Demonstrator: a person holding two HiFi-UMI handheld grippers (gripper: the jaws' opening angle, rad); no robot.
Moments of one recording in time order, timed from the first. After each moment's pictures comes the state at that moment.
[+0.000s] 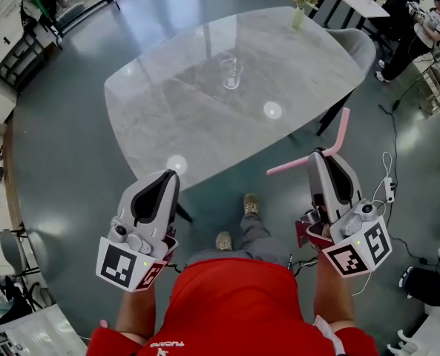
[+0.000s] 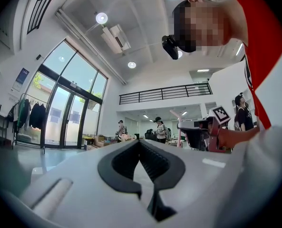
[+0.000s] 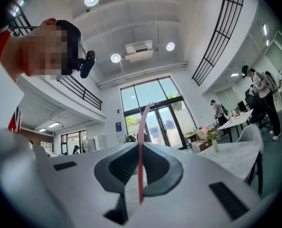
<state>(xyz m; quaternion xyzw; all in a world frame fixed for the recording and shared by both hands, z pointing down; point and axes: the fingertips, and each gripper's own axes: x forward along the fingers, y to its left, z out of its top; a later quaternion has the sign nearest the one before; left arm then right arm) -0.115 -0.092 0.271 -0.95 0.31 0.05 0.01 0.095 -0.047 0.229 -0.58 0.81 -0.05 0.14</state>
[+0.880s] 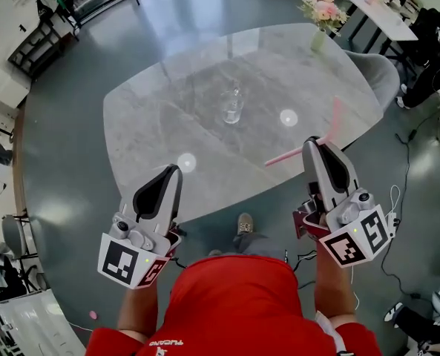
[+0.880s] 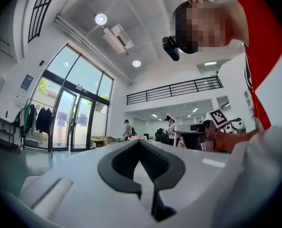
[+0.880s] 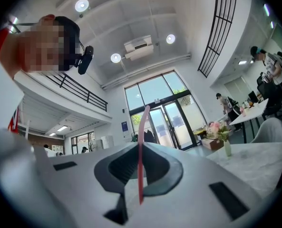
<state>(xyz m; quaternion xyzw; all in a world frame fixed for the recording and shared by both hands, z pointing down) -0.024 -0.212 0.264 -0.93 0.36 0.04 0.02 0.181 -0.205 0.236 -0.52 0.84 -0.06 0.14</state>
